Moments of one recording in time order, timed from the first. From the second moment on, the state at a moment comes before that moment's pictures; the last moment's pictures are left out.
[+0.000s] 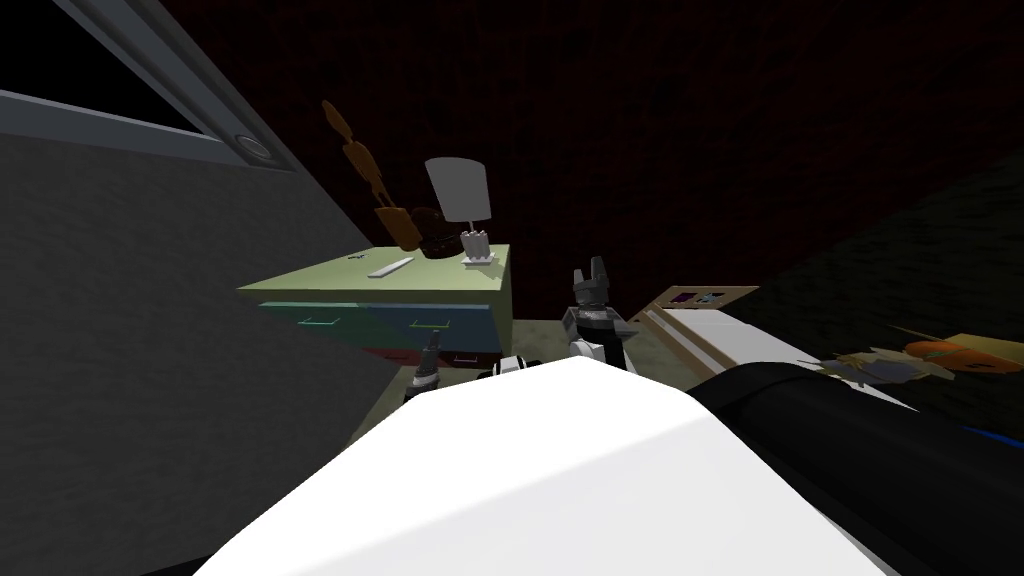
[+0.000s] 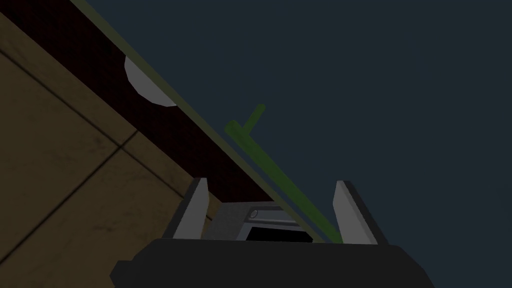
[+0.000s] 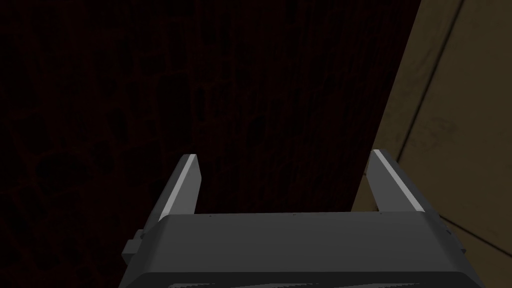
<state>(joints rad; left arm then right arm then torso) 0.38 0.20 0.05 -1.40 -0.15 -1.13 -0.24 0.54 0.01 -0.01 -2.37 -0.04 -0.44 0.13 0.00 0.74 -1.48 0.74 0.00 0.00</state>
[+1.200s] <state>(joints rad) 0.40 0.23 0.06 -1.46 -0.14 -1.09 -0.21 0.54 0.01 -0.01 -2.37 -0.04 -0.44 0.13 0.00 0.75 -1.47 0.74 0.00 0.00</state>
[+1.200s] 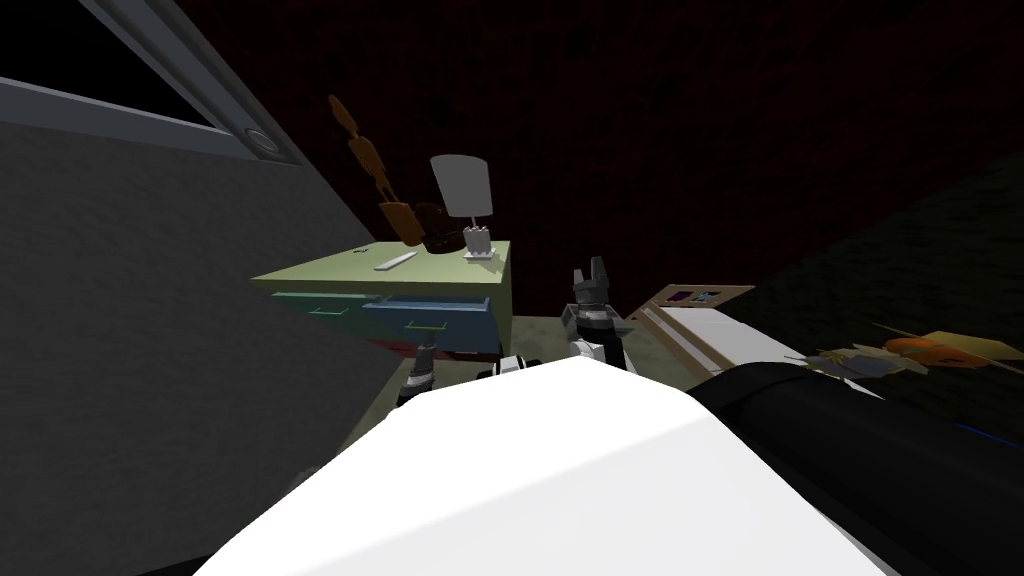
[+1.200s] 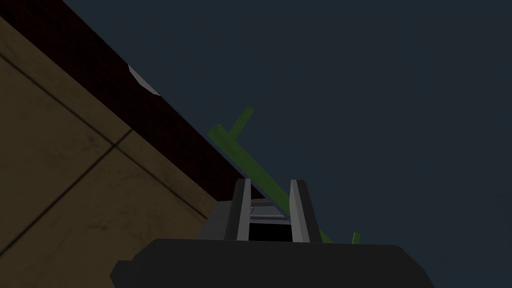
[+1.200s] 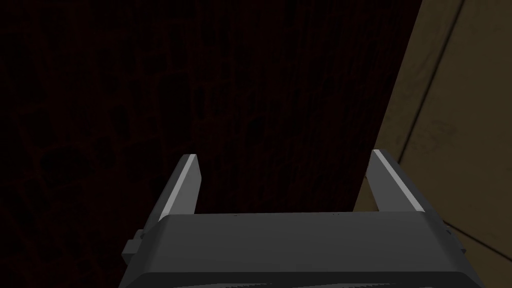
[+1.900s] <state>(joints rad) 0.47 0.25 0.05 -1.51 -0.14 -1.09 -0.18 0.54 0.00 -0.01 -2.37 -0.04 -0.44 0.13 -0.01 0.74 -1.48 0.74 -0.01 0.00</state>
